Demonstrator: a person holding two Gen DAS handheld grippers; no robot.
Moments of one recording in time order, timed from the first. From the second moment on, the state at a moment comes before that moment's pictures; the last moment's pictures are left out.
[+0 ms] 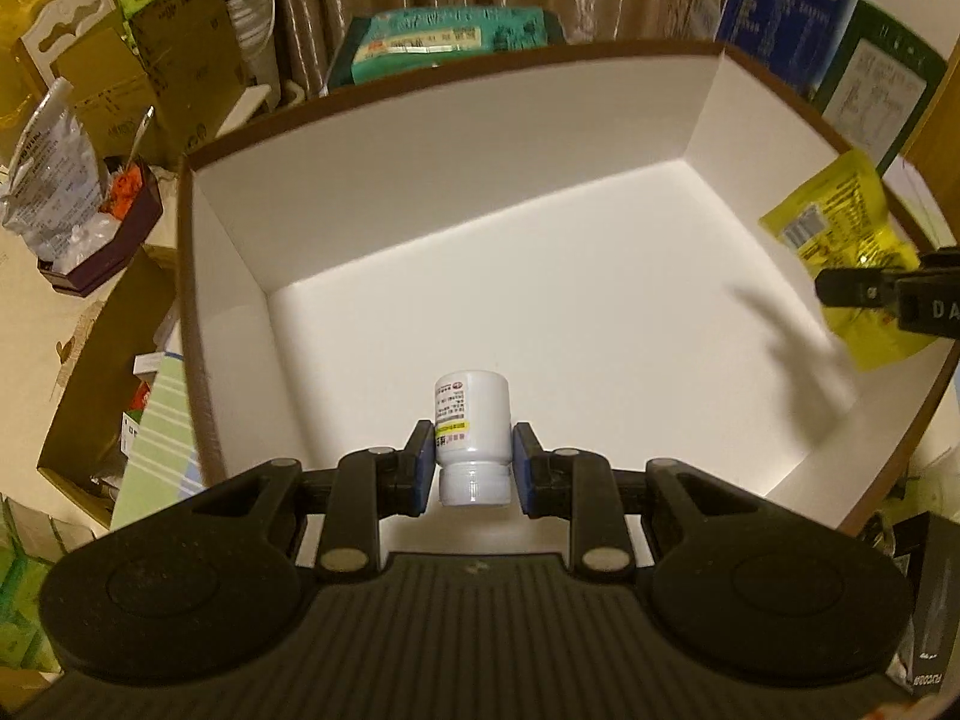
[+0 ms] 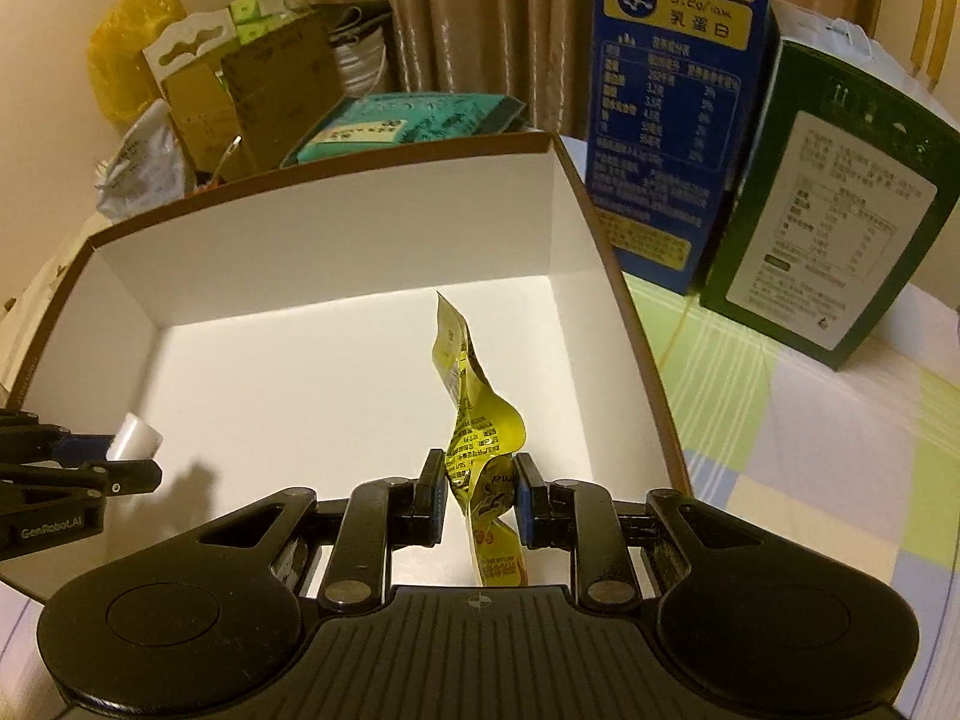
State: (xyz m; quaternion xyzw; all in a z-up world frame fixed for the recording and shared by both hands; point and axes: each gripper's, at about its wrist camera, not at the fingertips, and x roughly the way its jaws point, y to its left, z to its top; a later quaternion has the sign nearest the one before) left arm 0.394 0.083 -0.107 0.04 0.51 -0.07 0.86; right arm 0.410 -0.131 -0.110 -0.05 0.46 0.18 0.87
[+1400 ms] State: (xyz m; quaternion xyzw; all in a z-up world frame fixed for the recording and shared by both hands) left arm 0.393 0.072 -0.101 0.05 0.50 -0.09 0.86; right arm 0.386 -0.124 -0.094 -0.10 0.44 0.20 0.87
